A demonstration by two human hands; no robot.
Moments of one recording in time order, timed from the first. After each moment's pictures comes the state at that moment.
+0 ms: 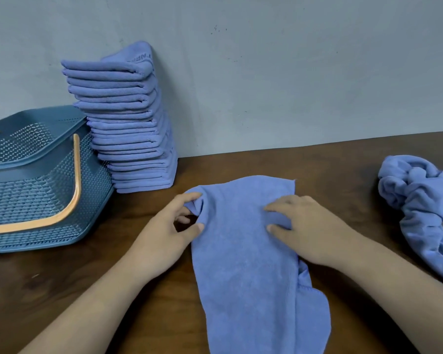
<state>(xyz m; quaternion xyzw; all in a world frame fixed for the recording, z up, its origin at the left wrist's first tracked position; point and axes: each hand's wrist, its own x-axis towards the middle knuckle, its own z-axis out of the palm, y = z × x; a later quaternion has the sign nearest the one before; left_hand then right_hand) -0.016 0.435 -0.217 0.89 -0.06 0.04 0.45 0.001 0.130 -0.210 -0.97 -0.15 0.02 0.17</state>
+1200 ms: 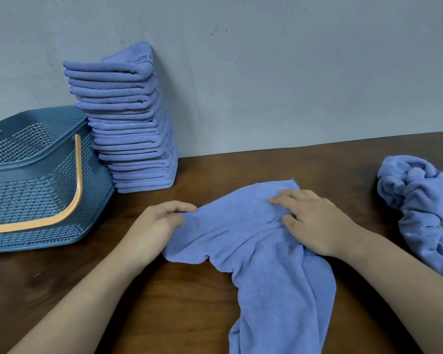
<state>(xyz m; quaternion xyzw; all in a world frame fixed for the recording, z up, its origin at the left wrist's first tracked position) -0.017 0.442 -0.196 0.87 0.02 0.00 0.50 0.016 0.112 -0.216 -0.98 -0.14 0.00 0.14</state>
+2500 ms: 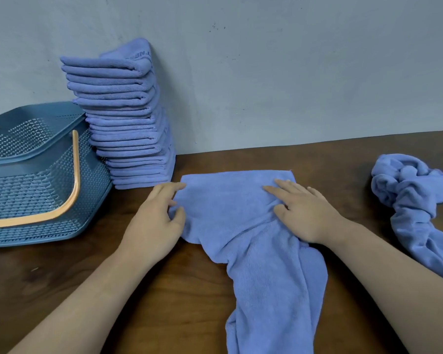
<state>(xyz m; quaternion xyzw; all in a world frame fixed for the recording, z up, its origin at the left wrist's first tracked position) -0.008 0.442 -0.215 0.92 -0.07 0.17 0.33 0.034 0.116 -0.221 -0.98 -0.12 0.01 0.14</state>
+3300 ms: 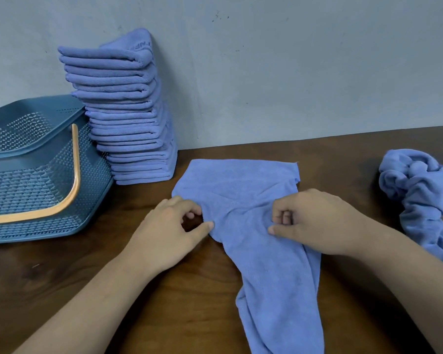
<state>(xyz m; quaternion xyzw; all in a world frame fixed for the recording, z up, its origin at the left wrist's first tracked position) -0.020 0.434 -0.219 0.96 -0.09 0.08 0.23 -0.012 0.126 -0.178 -0.97 -0.19 0.02 0.15</state>
